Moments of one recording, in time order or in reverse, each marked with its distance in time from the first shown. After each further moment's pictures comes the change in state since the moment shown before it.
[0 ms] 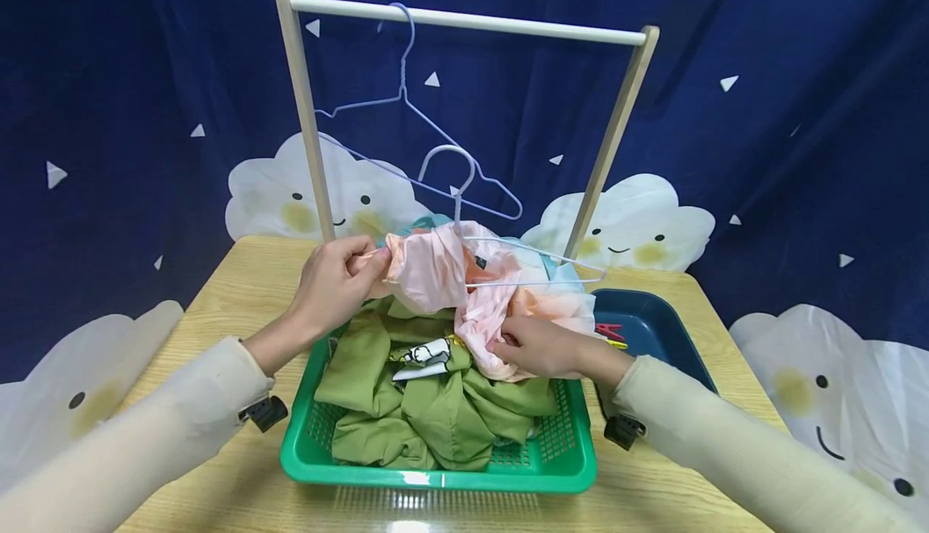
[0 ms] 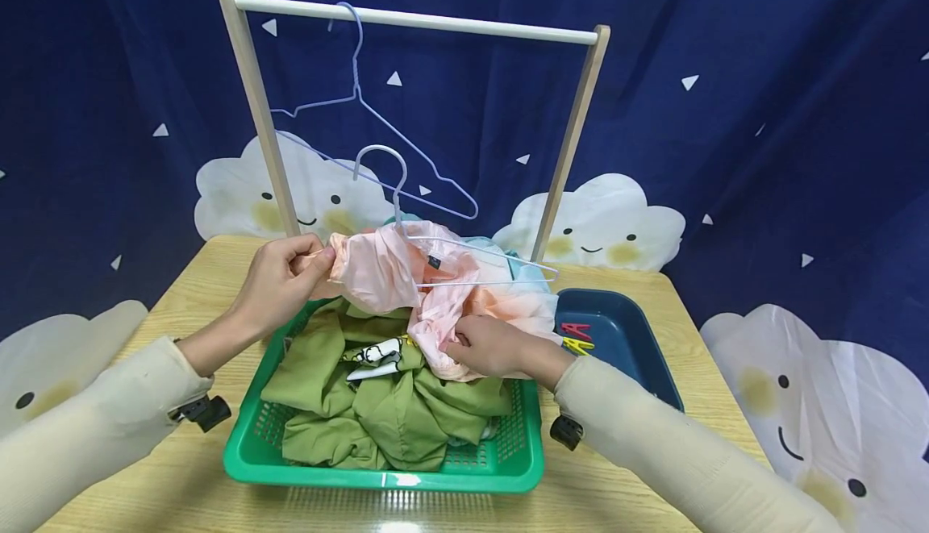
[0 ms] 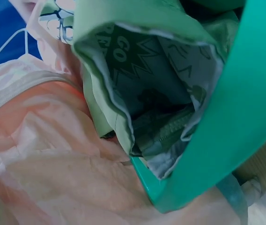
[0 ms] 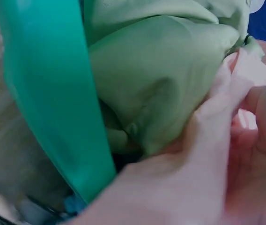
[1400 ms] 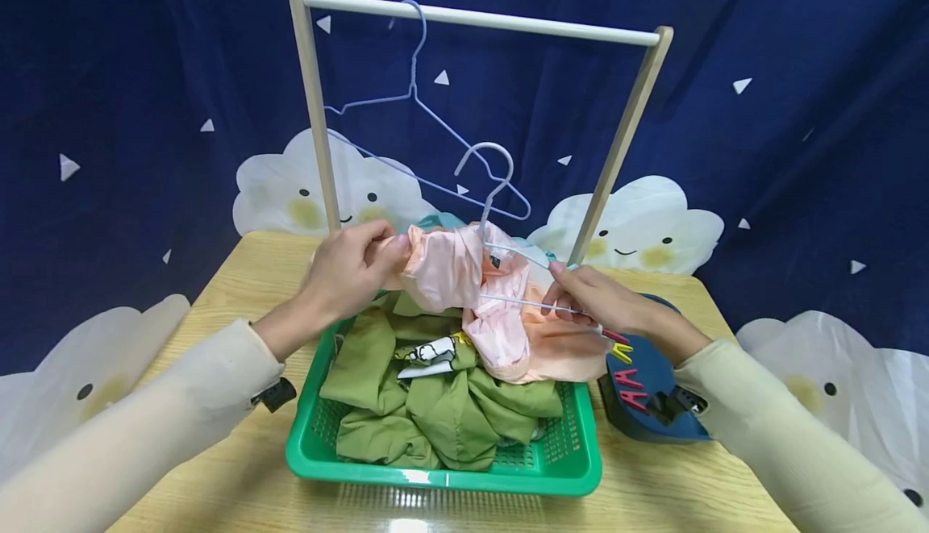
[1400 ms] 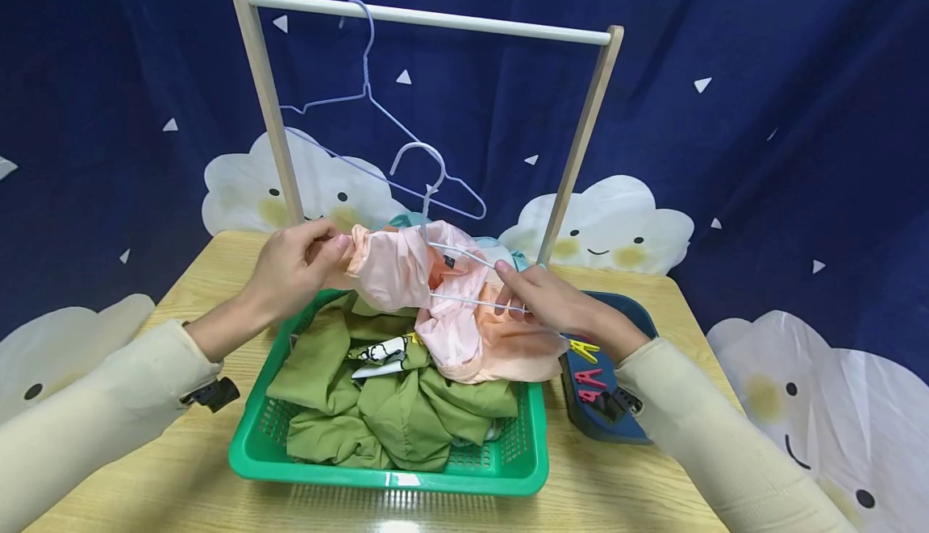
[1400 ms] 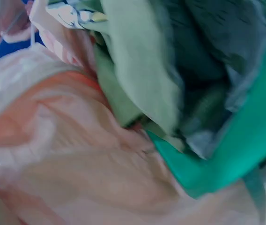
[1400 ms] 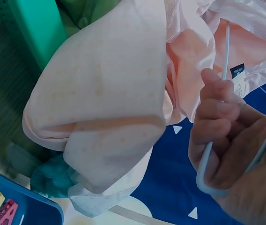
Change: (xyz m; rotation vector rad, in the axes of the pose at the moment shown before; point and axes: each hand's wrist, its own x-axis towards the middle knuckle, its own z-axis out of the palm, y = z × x) left_hand 0.010 0.014 -0.004 0.120 -0.044 0.063; right_hand -0.019 0.025 -0.069 0.246 0.085 -0.043
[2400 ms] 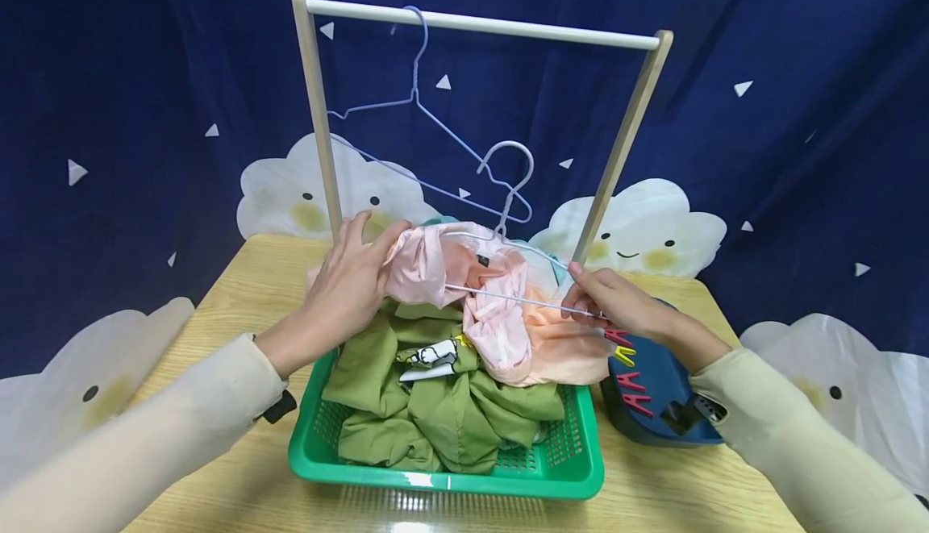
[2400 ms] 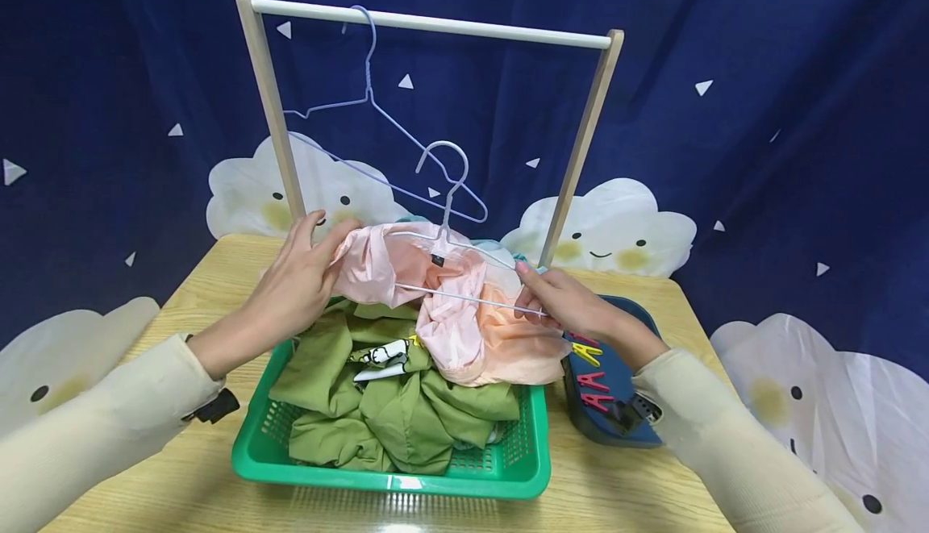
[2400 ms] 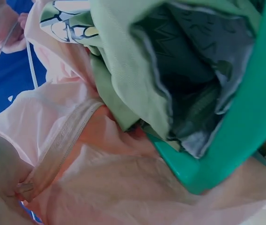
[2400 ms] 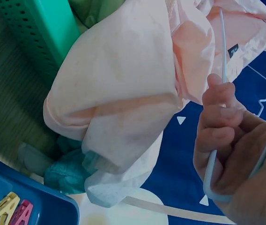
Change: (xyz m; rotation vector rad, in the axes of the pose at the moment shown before) left_hand -0.010 0.002 0.006 0.266 -0.105 -0.063; right_hand -0.012 0.012 -0.008 0.080 0.070 0.045
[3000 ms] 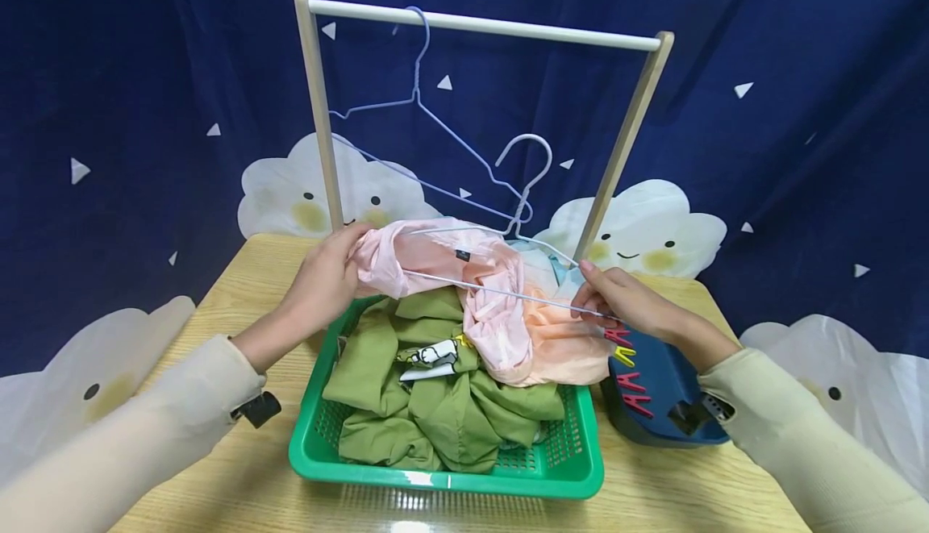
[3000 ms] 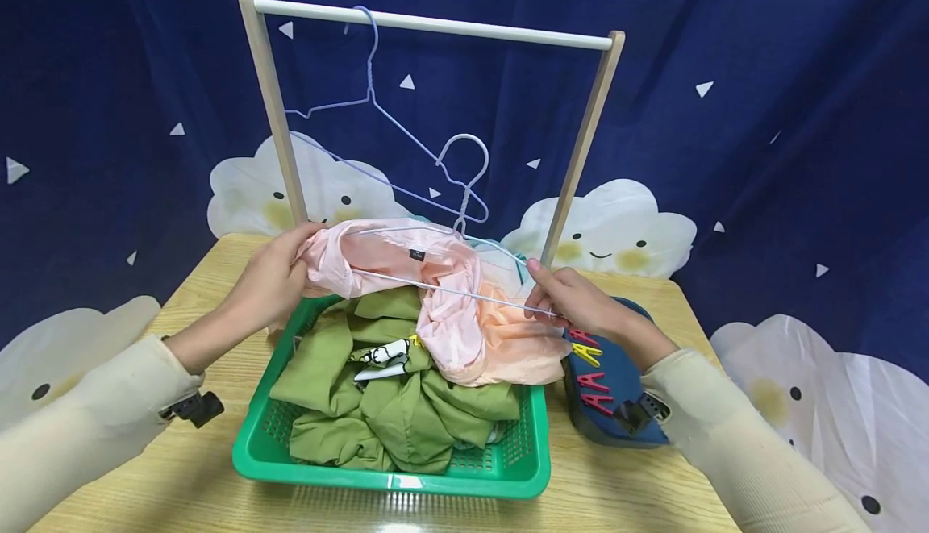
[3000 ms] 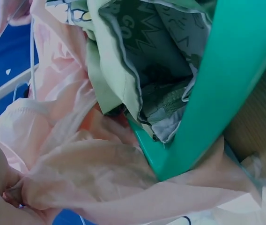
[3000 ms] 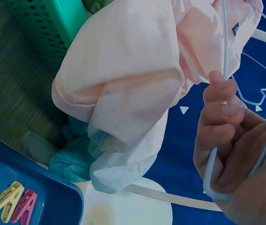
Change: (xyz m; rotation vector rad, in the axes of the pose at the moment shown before) left_hand -0.001 -0.030 -0.009 -0.228 0.020 -0.076; right_hand -0.003 0.006 -0.008 0.006 -0.006 0.006
